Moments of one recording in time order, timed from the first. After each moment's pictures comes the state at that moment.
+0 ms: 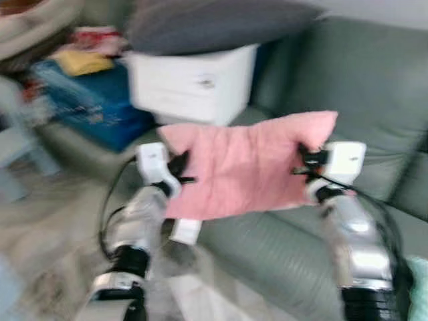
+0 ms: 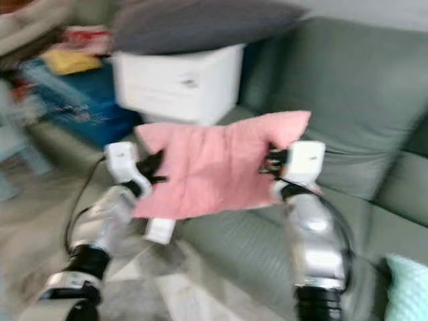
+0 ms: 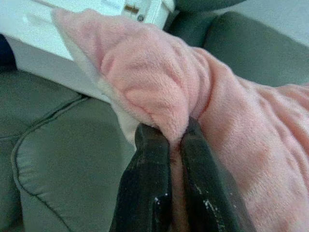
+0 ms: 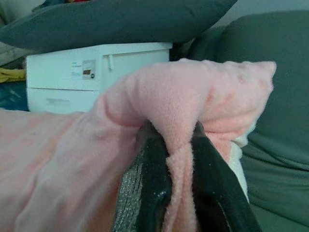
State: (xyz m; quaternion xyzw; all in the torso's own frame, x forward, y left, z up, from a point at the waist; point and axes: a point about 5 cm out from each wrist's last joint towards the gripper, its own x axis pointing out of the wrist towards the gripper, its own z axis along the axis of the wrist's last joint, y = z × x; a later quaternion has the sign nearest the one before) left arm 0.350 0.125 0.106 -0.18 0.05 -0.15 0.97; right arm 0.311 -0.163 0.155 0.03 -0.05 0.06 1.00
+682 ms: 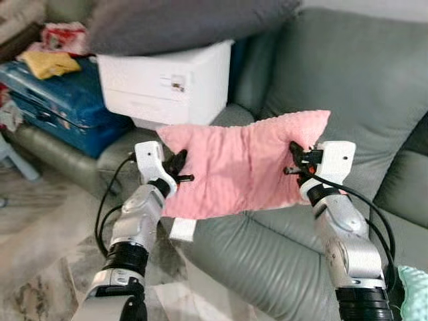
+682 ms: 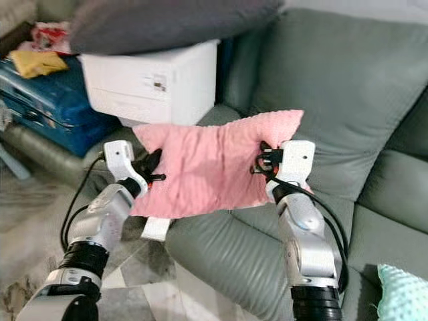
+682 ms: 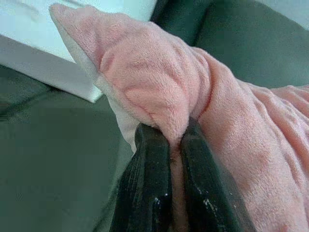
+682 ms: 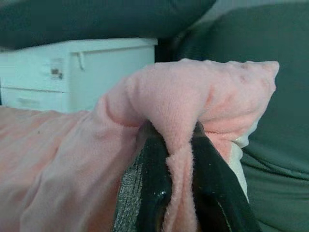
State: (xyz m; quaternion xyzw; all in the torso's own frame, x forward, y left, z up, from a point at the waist) left arm 0.353 0.122 0.108 -0.20 0.07 -0.15 0.97; right arm 0.310 -0.163 0.154 0.03 -0.04 0.06 1.00
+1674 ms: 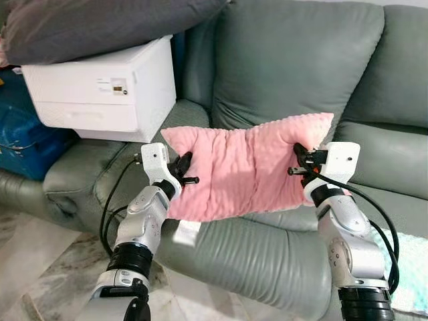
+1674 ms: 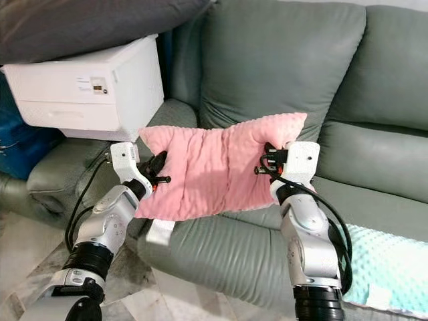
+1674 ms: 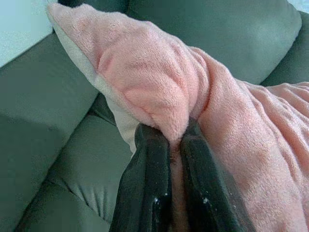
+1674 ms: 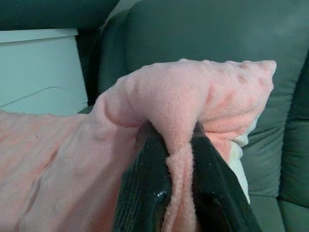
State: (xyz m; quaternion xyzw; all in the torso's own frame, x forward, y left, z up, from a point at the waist) left arm 0.352 0.112 0.106 -0.20 0.07 -0.16 0.96; right arm 0.310 -0.169 0.151 0.04 -0.03 0.05 1.00
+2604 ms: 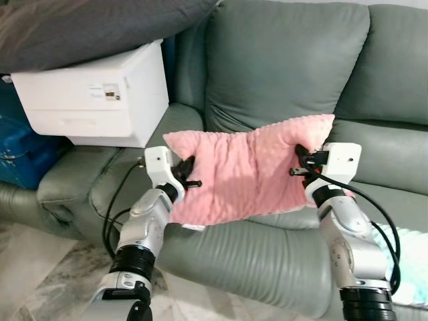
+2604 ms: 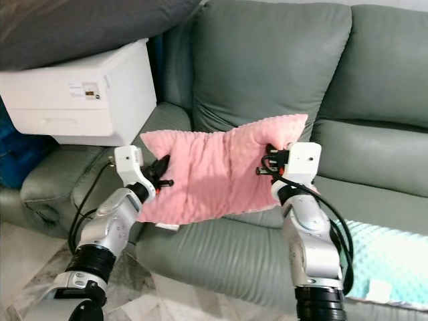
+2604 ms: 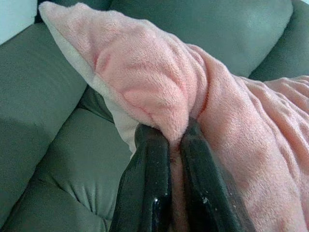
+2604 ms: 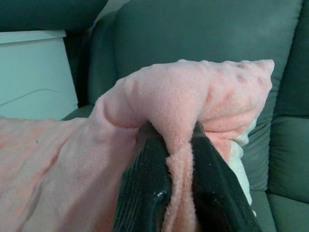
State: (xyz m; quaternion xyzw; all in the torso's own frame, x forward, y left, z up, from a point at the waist) left arm 0.348 0.104 0.101 -0.20 0.09 -0.17 0.96; right arm 0.309 -0.173 0.150 0.03 -0.03 0.04 1.00
